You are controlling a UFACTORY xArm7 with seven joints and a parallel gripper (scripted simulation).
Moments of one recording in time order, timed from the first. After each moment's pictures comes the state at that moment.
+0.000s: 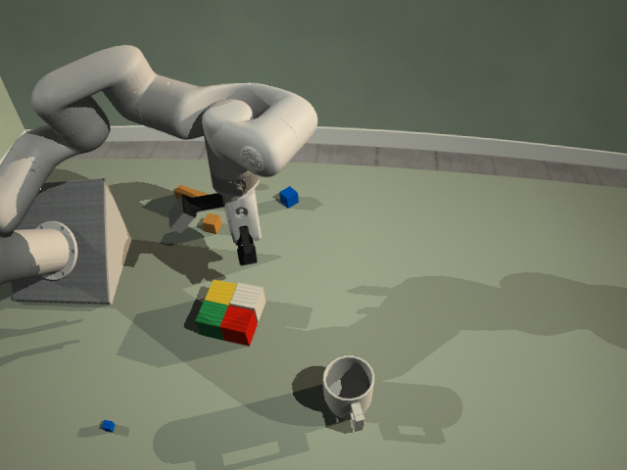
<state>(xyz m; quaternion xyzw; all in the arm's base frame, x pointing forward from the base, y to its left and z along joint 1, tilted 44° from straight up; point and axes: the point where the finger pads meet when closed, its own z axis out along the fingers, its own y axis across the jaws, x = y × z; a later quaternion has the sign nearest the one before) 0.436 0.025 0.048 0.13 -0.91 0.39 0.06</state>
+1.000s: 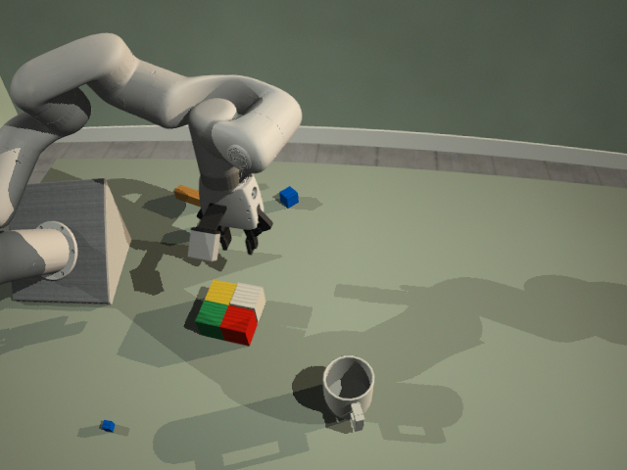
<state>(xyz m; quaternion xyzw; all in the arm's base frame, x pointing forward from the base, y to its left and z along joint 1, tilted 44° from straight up) 0.421 0.035 0.036 0.59 -0.71 0.30 0.23</state>
